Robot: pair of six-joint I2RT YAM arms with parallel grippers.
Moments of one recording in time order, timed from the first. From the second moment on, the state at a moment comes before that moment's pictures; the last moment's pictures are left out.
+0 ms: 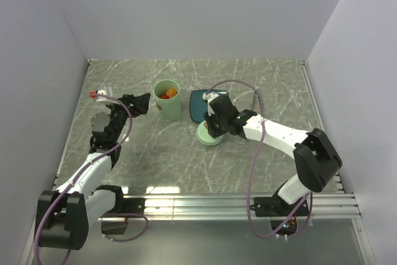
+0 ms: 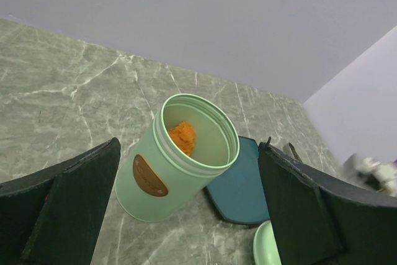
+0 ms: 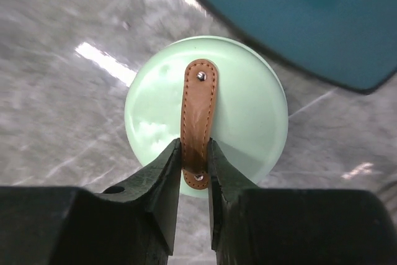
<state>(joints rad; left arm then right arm) -0.09 1.00 0.38 0.74 0.19 -0.56 0.72 1.57 0.99 -0.34 0.01 0.20</state>
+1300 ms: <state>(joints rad) -0.08 1.17 0.44 0.76 0.13 -0.57 0.71 2.23 2.30 -0.70 -0.23 0.03</state>
